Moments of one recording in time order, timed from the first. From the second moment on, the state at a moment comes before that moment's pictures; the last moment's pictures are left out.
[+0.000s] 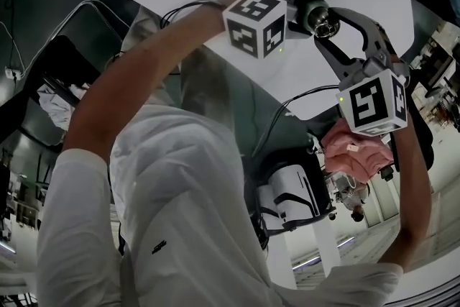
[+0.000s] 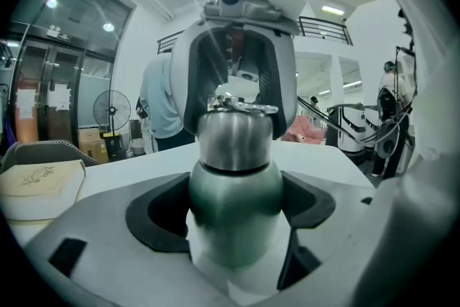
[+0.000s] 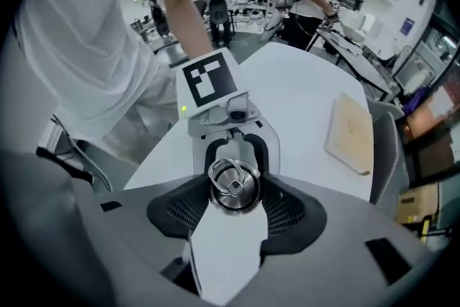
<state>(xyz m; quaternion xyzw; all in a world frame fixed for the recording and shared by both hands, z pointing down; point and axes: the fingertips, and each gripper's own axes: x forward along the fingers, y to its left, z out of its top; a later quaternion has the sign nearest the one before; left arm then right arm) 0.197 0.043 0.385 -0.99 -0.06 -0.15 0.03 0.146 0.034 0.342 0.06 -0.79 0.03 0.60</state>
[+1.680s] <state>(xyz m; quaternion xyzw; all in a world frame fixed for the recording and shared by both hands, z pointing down) 0.030 0.022 0.191 -0.96 0.19 -0.13 -0.14 0.184 0.105 0.145 0.65 -0.72 0.14 0.20</state>
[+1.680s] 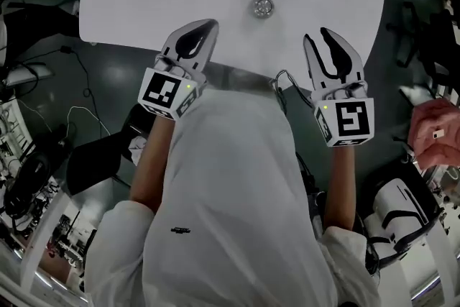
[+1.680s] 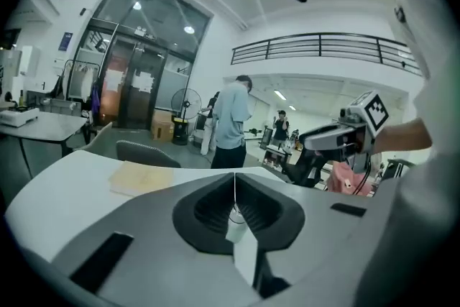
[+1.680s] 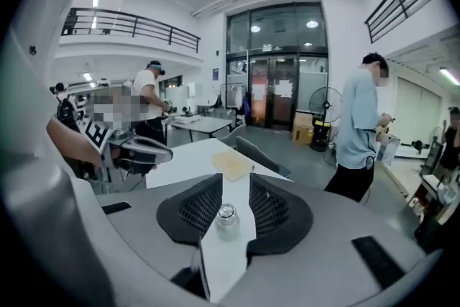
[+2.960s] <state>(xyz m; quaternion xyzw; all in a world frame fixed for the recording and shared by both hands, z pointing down) 0.026 0.083 0.112 -0.96 0.21 -0.13 -0.11 0.143 0.139 0.133 0.64 -0.74 0.11 0.17</state>
